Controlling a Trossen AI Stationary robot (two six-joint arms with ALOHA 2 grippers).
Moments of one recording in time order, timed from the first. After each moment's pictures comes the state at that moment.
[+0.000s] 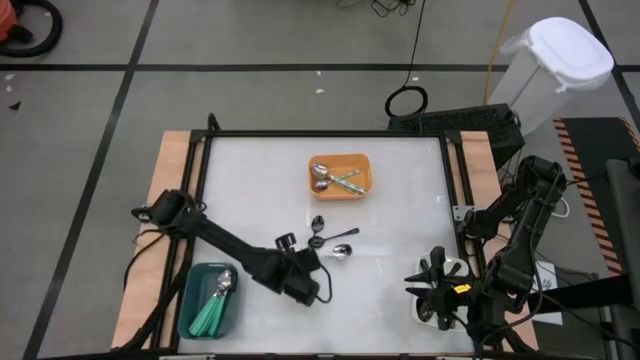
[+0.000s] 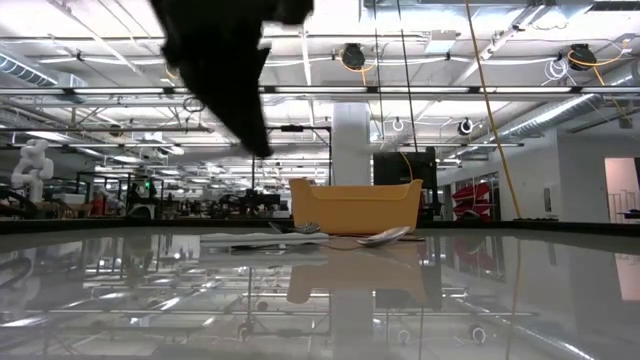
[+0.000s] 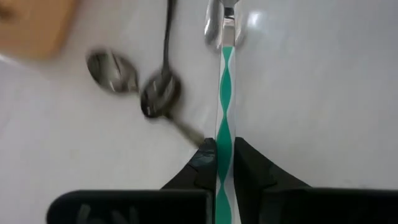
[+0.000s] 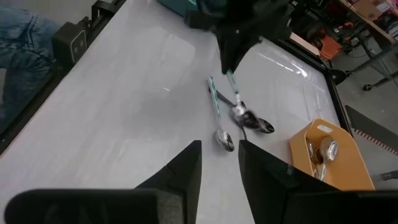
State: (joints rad) left arm -0.46 1.96 1.48 -0.85 -0.46 -0.73; right arm 1.08 1.31 1.09 -0.86 0.91 0.45
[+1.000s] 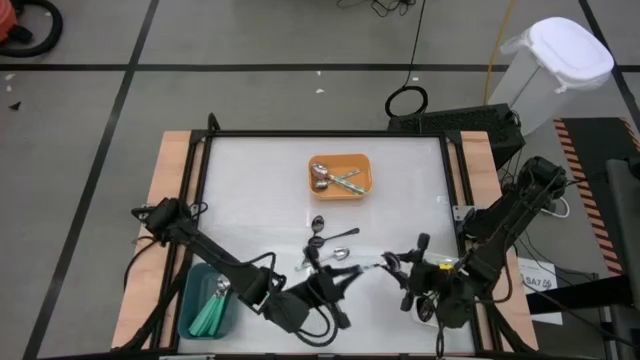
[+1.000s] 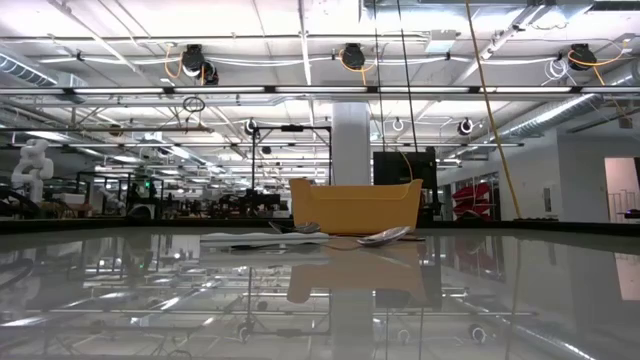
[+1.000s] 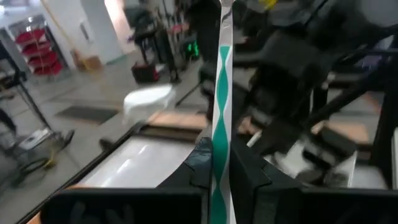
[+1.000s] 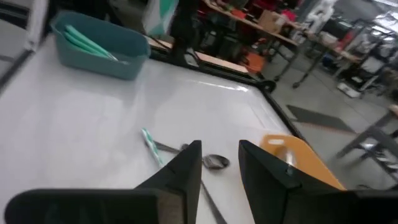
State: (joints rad) left arm -0.58 1.98 1.71 0.10 -1.02 0.02; right arm 0.89 1.31 0.89 -0.32 1.16 0.31
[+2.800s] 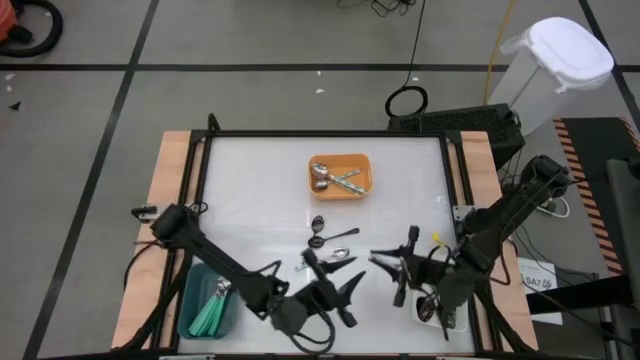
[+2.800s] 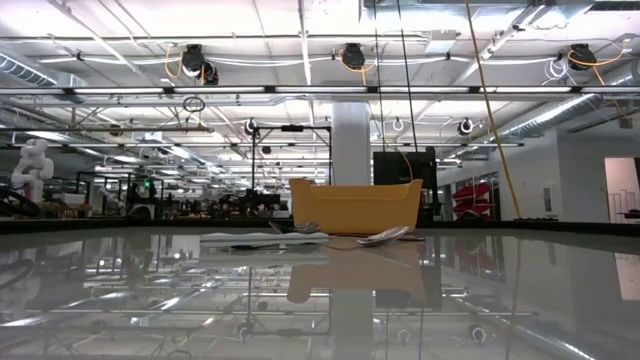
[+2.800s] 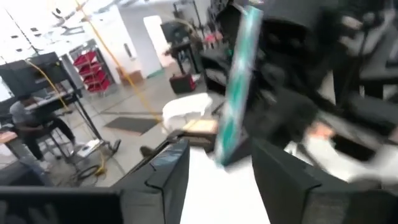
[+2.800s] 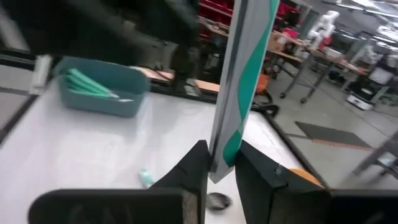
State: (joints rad) left arm -0.60 2.05 1.71 0.32 -1.17 0.25; right arm 0.78 1.27 0.89 -0.01 1.05 0.04
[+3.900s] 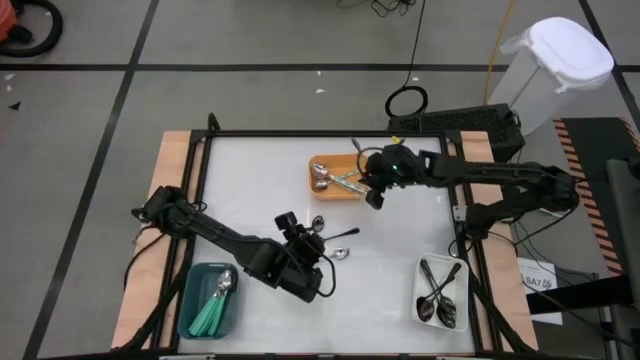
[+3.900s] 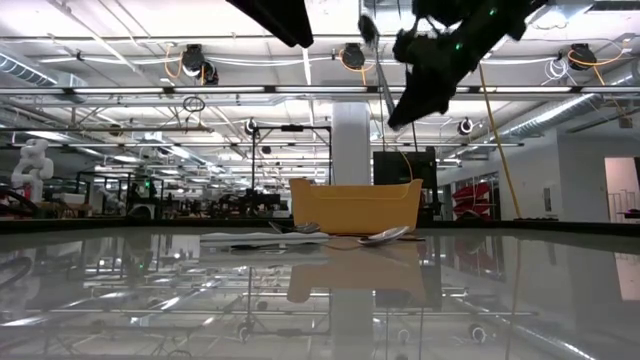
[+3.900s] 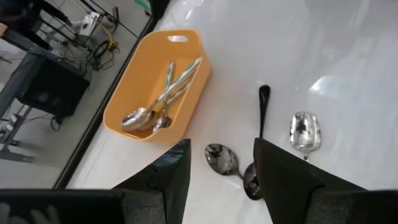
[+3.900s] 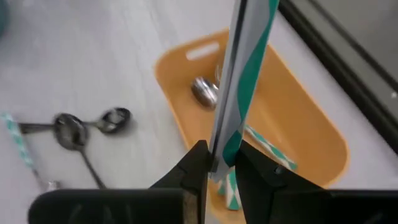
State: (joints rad) left arm -0.45 1.90 1.71 -1.05 -0.85 -0.60; right arm -0.27 1.26 0.89 -0.36 0.05 0.08
